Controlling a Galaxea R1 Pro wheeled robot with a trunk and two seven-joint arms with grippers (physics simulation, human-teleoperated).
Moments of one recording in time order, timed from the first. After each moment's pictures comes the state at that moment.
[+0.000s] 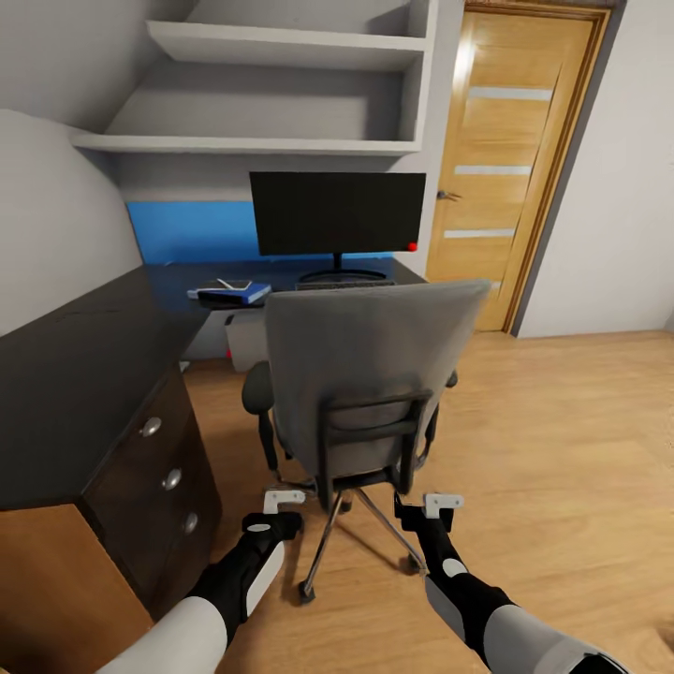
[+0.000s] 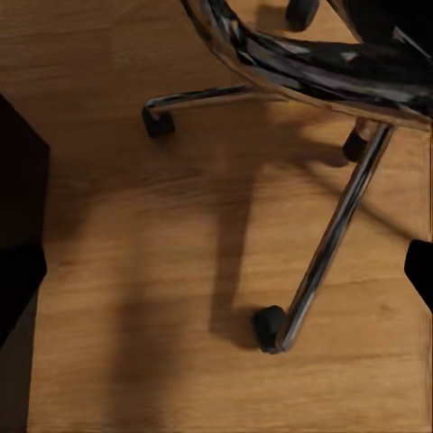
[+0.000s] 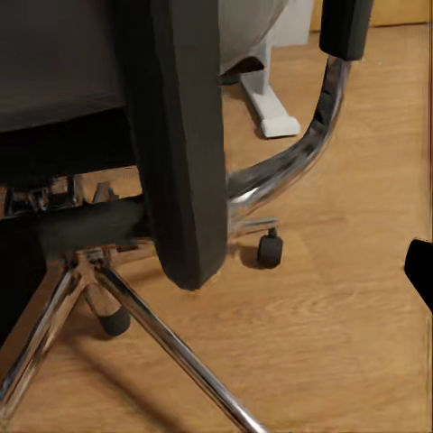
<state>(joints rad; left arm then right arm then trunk) -0.63 -0.17 -0.18 -0.51 0.14 0.23 0.31 -0.67 0.04 0.51 -0.24 -0.44 -0.50 -0.18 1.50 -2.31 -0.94</state>
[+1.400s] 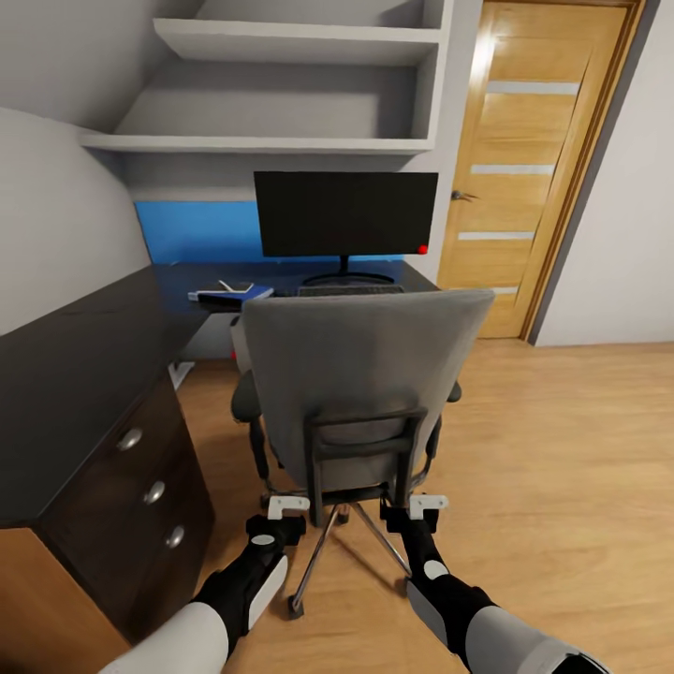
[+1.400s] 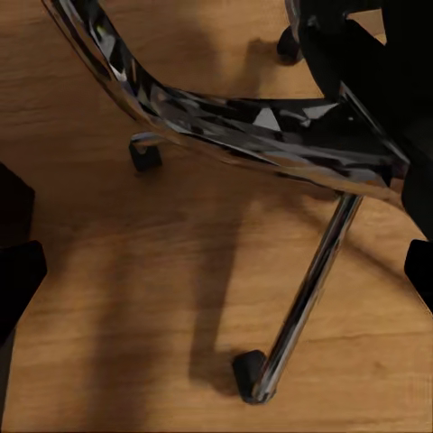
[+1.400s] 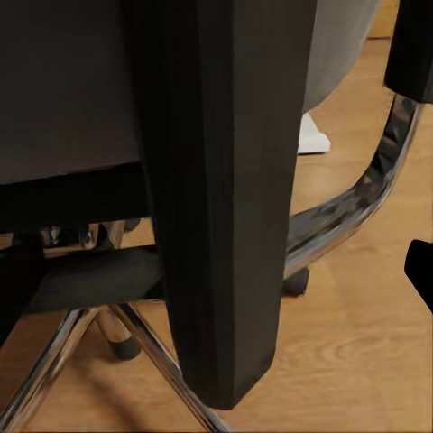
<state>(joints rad) -0.63 -0.17 -0.25 -0.44 0.14 0.12 0.31 -0.67 0.10 0.51 -0.23 -0.38 -0.50 -0.23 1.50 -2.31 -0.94</state>
